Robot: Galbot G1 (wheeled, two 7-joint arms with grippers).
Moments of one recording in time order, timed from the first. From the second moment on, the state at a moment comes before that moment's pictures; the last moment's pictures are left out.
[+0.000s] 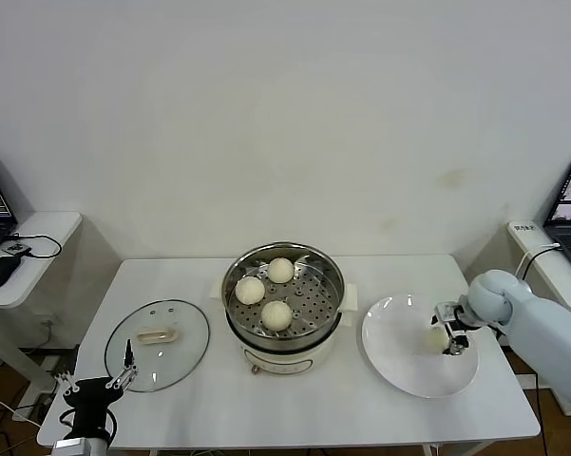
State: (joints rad) left arm 1.73 -1.31 -0.70 -2.09 -0.11 -0.06 -0.26; right arm -0.32 0.64 -0.46 1.27 -0.41 -0.15 -1.08
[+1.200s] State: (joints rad) left arm 1.71 -1.31 -0.68 -2.10 -0.12 -0.04 -0.26; right arm 0.38 0.68 -0.91 1.53 0.07 -0.36 -1.07
